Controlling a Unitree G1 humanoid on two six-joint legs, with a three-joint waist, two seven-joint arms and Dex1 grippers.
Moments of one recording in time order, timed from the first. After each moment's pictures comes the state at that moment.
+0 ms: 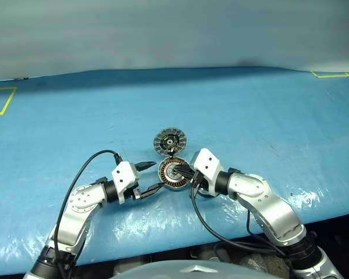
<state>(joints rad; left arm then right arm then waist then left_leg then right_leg) 0.08 0.47 -0.16 -0.22 -0.22 0.00 -0.82 -0.12 -0.48 0.36 -0.49 0.18 0.59 0.63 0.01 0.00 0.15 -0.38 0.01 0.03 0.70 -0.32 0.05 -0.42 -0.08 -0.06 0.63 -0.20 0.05</state>
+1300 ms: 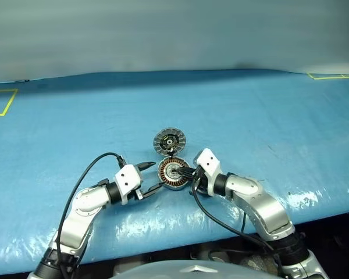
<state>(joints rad) 0.08 0.47 -0.20 -0.21 -0.11 -0.04 -0.76 -0.06 -0.35 0.23 -0.33 0.27 0.61 0.62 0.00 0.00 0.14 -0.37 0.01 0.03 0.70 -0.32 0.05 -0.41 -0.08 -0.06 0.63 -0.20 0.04</state>
